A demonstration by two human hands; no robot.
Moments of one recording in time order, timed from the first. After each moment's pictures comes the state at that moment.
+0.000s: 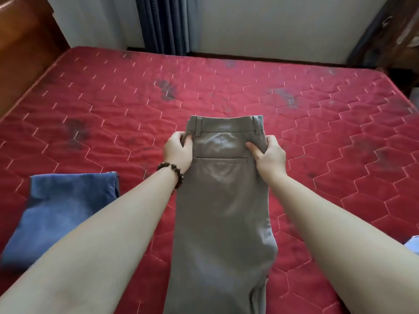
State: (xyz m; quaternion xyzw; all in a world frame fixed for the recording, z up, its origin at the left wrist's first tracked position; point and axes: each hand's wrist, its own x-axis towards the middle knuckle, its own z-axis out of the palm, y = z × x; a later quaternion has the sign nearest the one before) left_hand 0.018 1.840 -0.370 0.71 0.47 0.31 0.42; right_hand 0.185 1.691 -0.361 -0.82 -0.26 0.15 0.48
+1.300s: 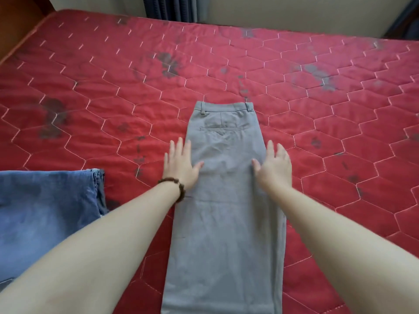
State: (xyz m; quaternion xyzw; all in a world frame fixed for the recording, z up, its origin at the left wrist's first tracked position) left_hand 0.027 1.886 -0.511 0.85 0.48 0.00 0.21; right_hand 0.214 1.747 -0.505 -0.94 -0.31 0.12 0.10
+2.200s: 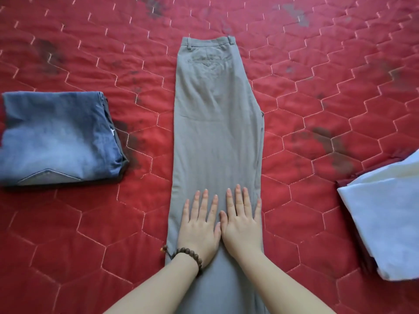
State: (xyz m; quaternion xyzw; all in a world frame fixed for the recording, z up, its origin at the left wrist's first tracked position) left_hand -0.160 1.547 -0.536 0.93 0.33 -0.11 0.09; right_hand -0.063 1.477 -0.542 -0.90 -0.42 0.10 -0.03
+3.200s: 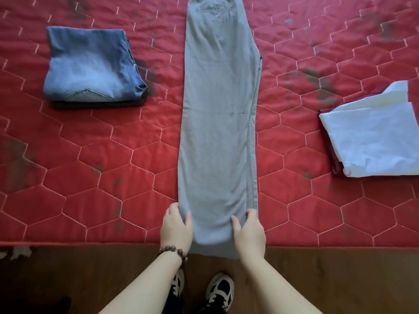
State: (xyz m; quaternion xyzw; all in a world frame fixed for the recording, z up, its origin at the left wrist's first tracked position) left_hand -0.343 1.392 -0.497 0.69 0.62 0.01 0.38; right_hand -0.220 1.279 -0.499 -0.92 -0.13 0.31 0.20
